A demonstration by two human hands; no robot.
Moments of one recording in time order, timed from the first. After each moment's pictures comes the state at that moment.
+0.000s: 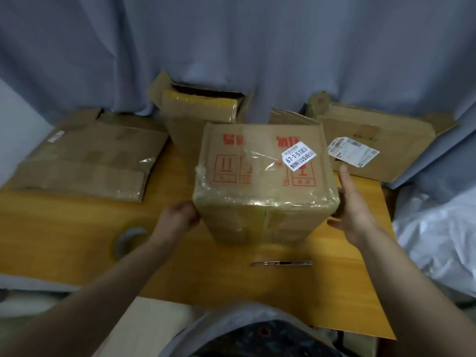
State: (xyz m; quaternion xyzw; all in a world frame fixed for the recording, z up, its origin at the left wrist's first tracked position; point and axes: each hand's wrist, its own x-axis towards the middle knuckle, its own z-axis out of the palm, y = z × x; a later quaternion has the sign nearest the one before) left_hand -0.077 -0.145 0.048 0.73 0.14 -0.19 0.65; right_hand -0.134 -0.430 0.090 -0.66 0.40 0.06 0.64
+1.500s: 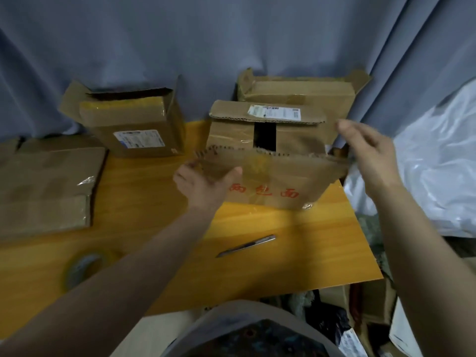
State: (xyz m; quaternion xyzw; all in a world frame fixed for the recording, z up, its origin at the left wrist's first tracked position) left_hand -0.076 -0.309 0.046 0.87 0.03 -0.06 0.49; right_hand -0.188 -0.539 0.107 -0.74 0.28 -0.24 0.56
